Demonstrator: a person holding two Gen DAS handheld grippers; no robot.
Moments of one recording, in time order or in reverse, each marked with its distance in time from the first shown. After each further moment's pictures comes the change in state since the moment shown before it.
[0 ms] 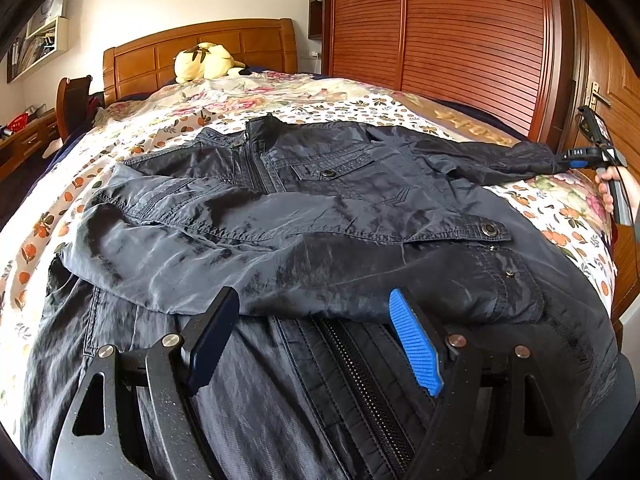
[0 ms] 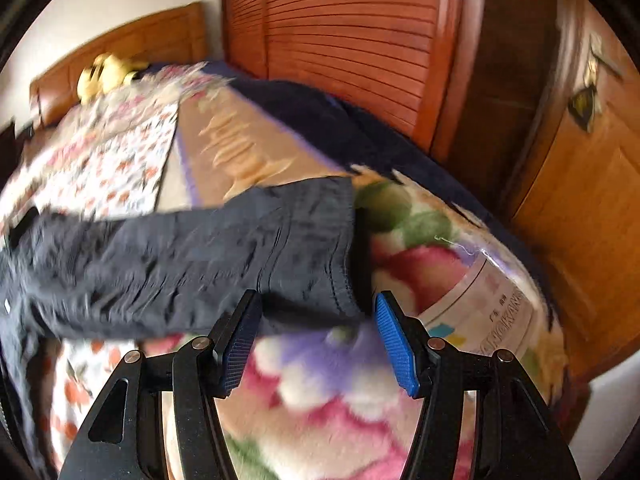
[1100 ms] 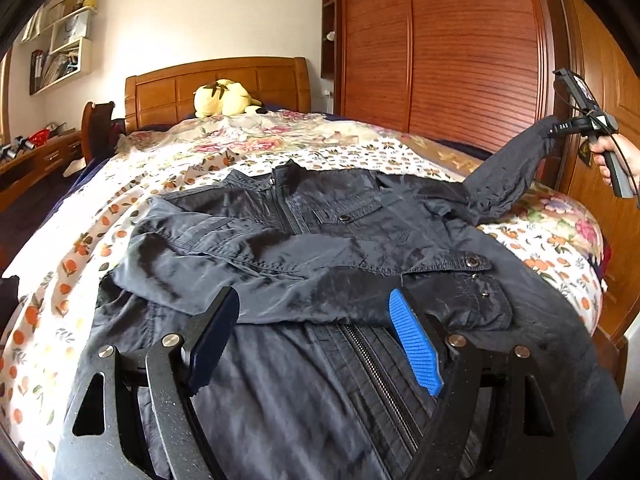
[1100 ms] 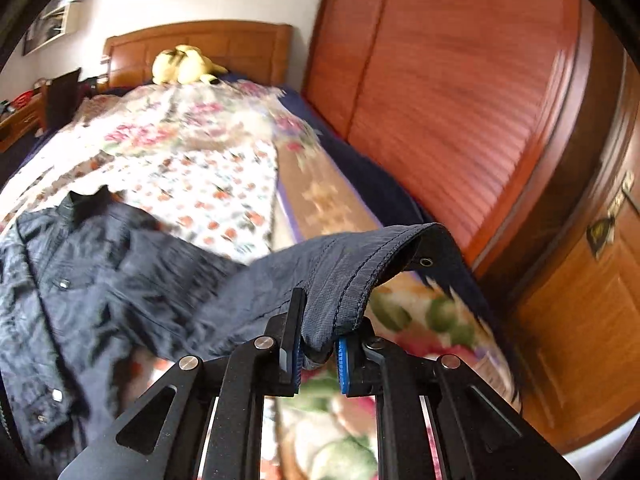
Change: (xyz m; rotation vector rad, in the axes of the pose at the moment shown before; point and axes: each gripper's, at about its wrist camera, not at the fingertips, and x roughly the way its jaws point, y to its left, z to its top) left arm -0.069 0.017 -0.001 -0.025 -0.146 0.031; right arm -0.141 0.136 0.023 -0.355 -0.168 0.032
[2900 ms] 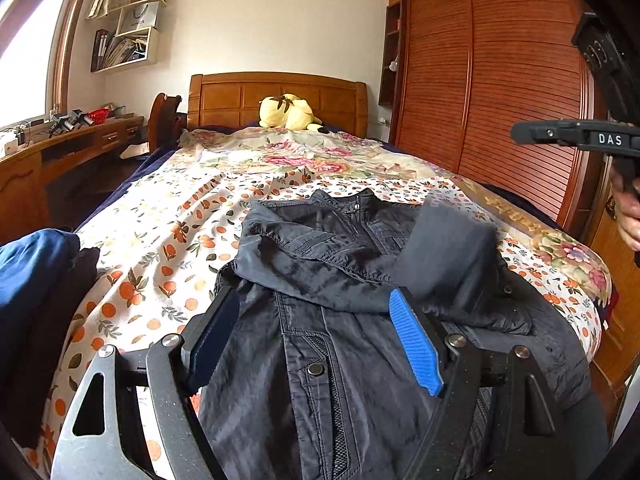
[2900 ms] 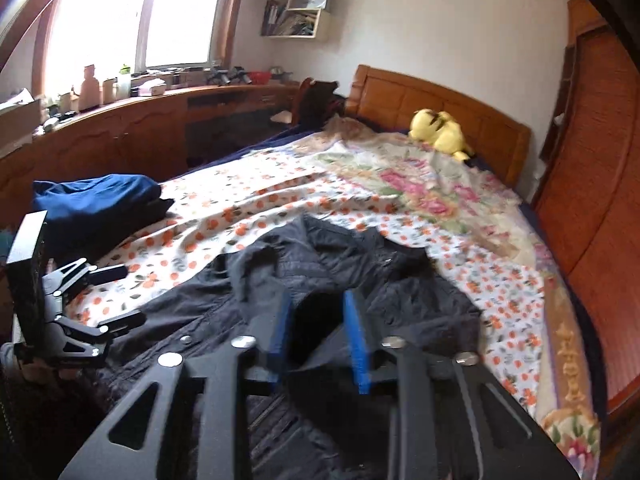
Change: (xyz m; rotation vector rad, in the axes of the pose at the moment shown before) left arm -0.084 0.101 -0.008 -0.135 -0.068 0.123; right arm -0.170 0.229 -0.061 -0.405 -0.234 0.585
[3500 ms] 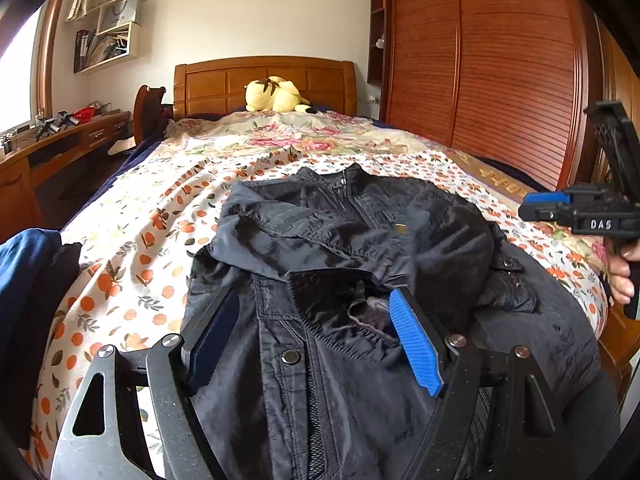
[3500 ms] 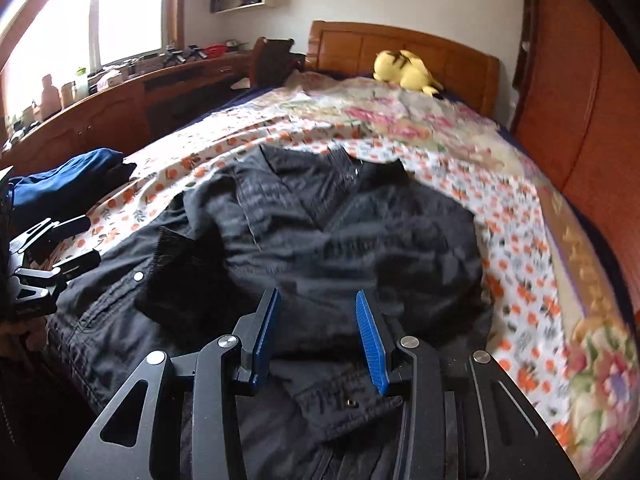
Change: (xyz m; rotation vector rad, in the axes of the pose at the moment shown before) left arm 0.026 -0.029 -0.014 0.059 0.072 -0.009; right arm 0.066 -0.024 -0.087 0.182 0.138 0.002
